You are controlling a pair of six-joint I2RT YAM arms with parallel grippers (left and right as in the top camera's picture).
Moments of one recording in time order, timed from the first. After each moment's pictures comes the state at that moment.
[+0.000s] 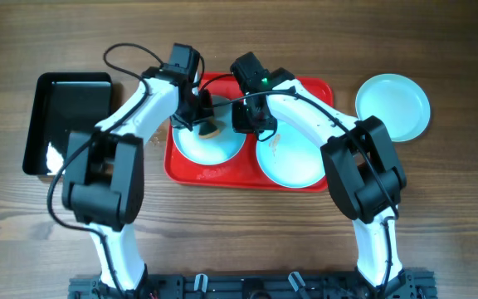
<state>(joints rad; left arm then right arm) -0.27 2.05 1.41 -0.72 0.19 -0.46 0.55 2.19 1.62 -0.82 -0.15 0.52</state>
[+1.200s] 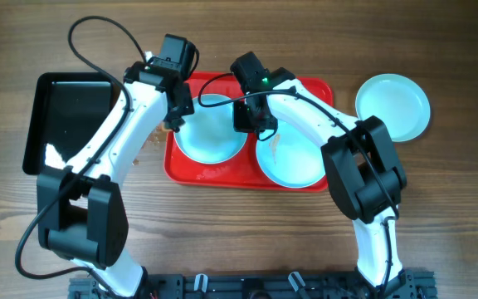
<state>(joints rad) -0.29 1.82 1.43 -0.93 -0.25 -0.46 0.55 2.19 1.62 -0.81 -0.13 0.52</state>
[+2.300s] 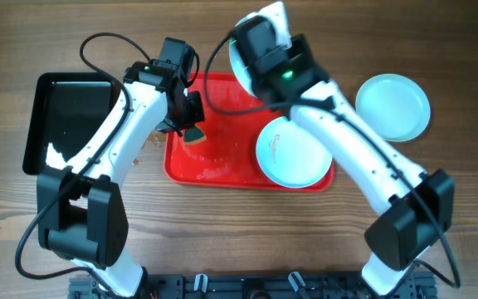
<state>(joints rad) -0.29 1.82 1.43 -0.99 0.04 -0.46 0.65 1.87 1.74 -0.80 0.84 0.02</state>
